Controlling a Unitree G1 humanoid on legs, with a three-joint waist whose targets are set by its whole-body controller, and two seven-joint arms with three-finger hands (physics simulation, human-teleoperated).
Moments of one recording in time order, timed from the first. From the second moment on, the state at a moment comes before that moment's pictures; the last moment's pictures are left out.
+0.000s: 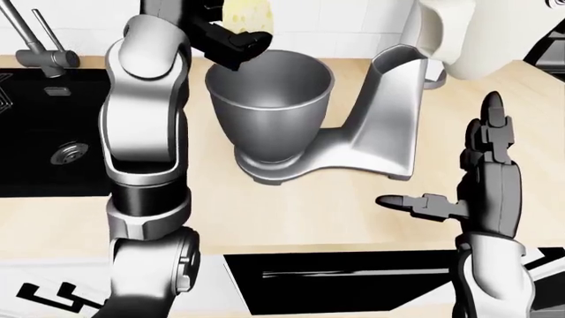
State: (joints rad) left arm -1.15 0.25 0.07 -0.07 0.20 0.77 -0.18; right arm -0.04 -0.05 -0.17 -0.79 -0.31 0.49 -0.03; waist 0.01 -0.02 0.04
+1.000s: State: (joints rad) left arm -1.15 0.20 0.05 0.32 0.27 0.44 -0.06; right arm -0.04 -0.05 -0.15 -0.79 -0.32 0.48 -0.02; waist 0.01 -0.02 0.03
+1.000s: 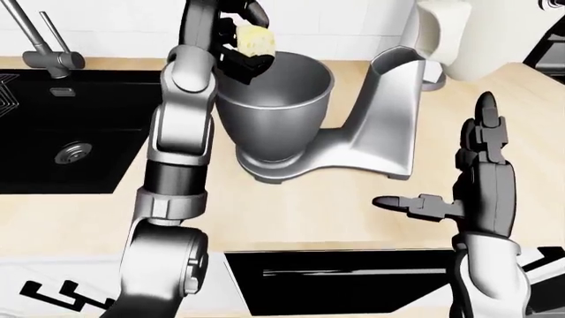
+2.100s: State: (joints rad) left arm -1.12 0.26 0.09 0.07 0.22 0.59 -0.08; right arm -0.05 -0.05 -0.15 -0.78 -0.32 0.47 -0.02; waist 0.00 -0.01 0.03
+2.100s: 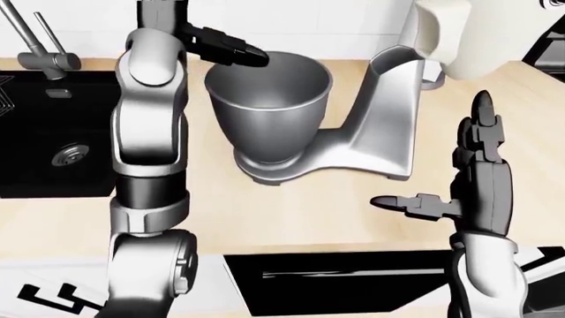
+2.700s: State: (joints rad) left arm -1.01 0.36 0.15 -0.21 0.14 0.76 -0.09; right arm -0.05 -0.05 -0.14 -0.78 -0.32 0.47 -0.02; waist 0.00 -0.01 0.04
